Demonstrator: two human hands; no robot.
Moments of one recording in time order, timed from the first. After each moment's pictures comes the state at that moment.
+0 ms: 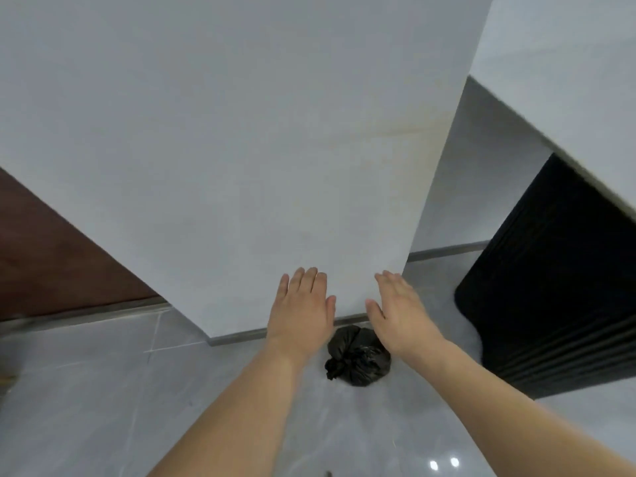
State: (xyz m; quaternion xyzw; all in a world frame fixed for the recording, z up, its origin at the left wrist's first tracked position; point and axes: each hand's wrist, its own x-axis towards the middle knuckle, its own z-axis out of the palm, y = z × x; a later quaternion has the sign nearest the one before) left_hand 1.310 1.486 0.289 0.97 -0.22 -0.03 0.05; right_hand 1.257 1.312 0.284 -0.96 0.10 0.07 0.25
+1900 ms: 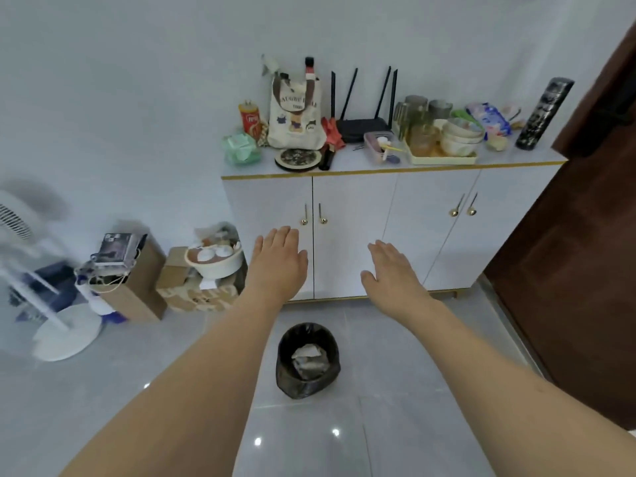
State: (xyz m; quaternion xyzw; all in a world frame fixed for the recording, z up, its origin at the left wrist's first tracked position) left_hand 0.603 2.091 0.768 0.81 0.57 0.12 0.02; right_hand 0.806 2.020 0.773 -0.72 -0.66 0.18 0.14
